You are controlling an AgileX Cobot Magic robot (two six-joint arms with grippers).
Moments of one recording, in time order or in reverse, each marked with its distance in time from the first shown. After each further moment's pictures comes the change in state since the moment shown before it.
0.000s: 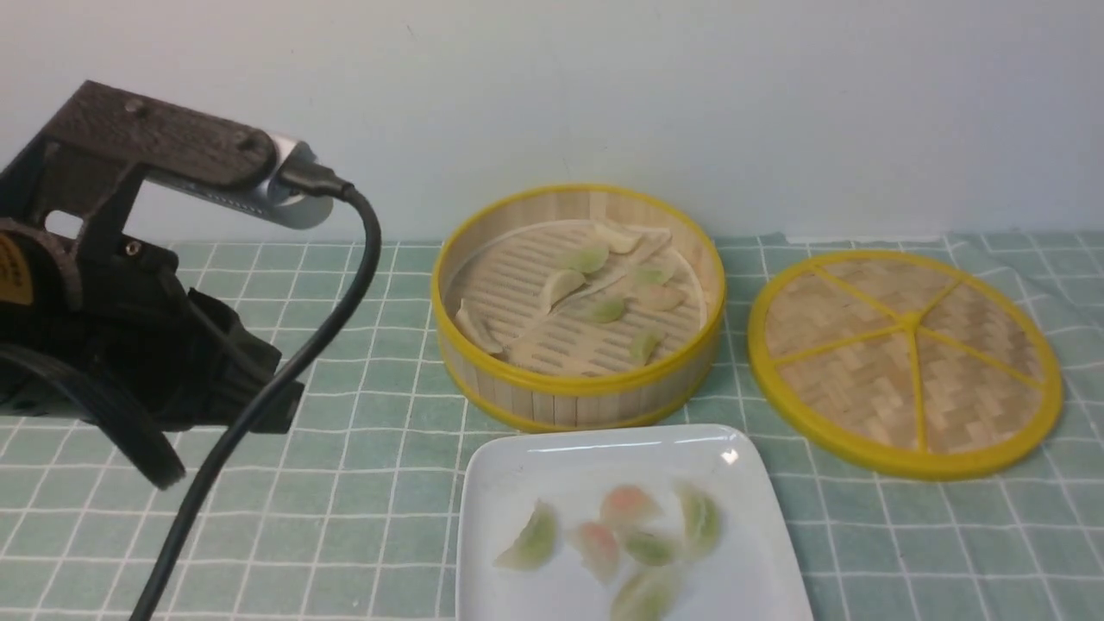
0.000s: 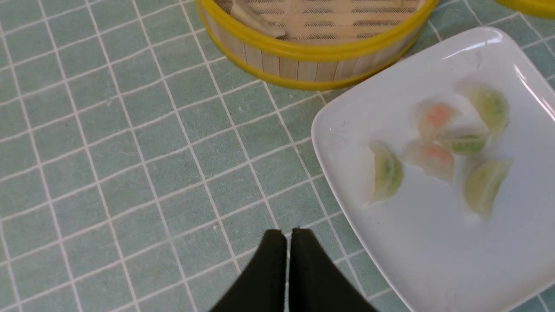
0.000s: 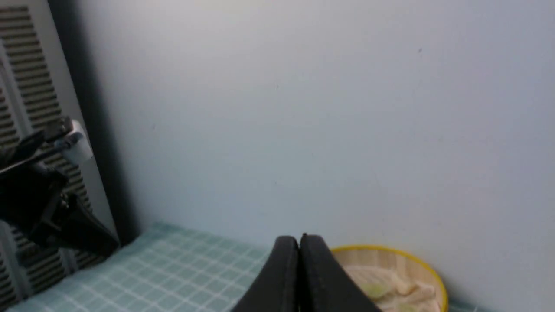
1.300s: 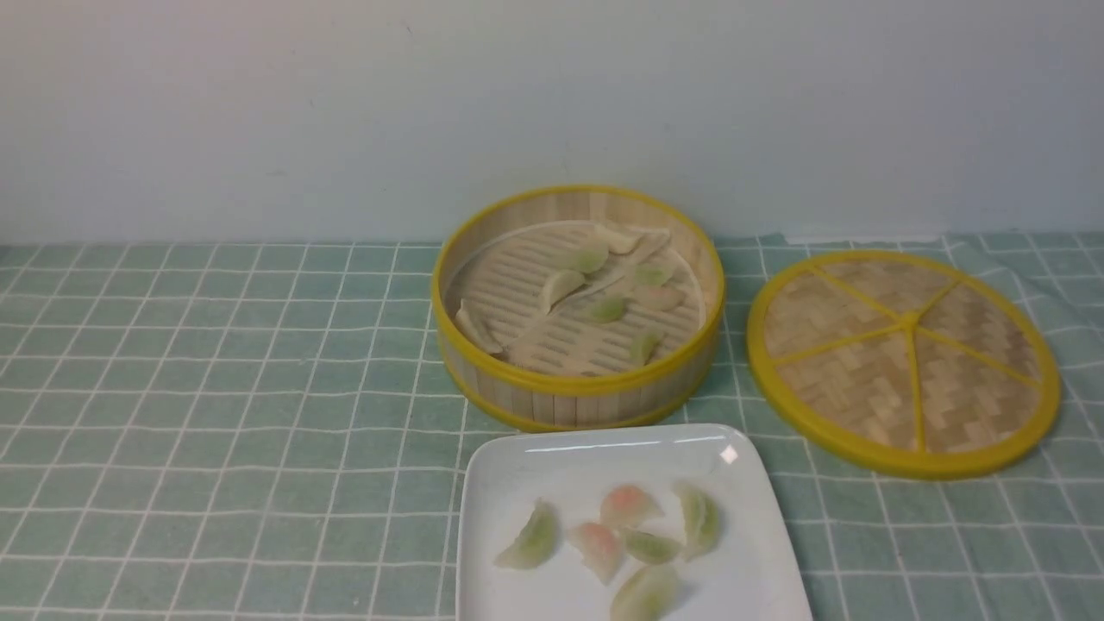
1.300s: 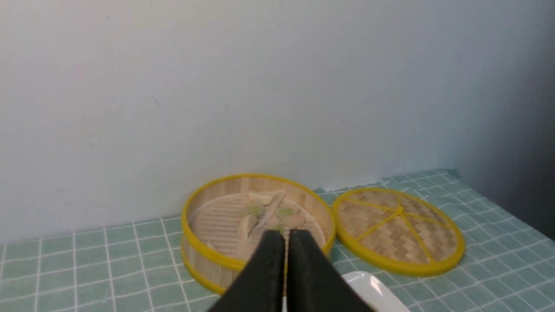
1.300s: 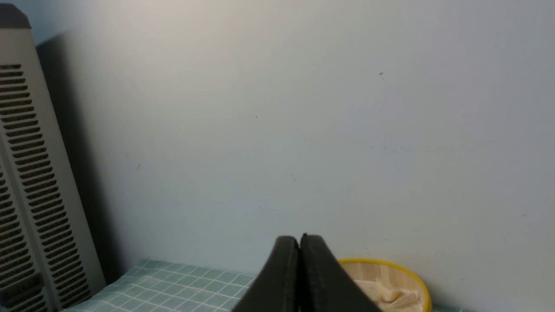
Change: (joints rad) right arm 0.000 -0.210 0.155 -0.184 -0.028 0.214; left arm 0.001 -0.883 0.261 -0.069 -0.170 -0.088
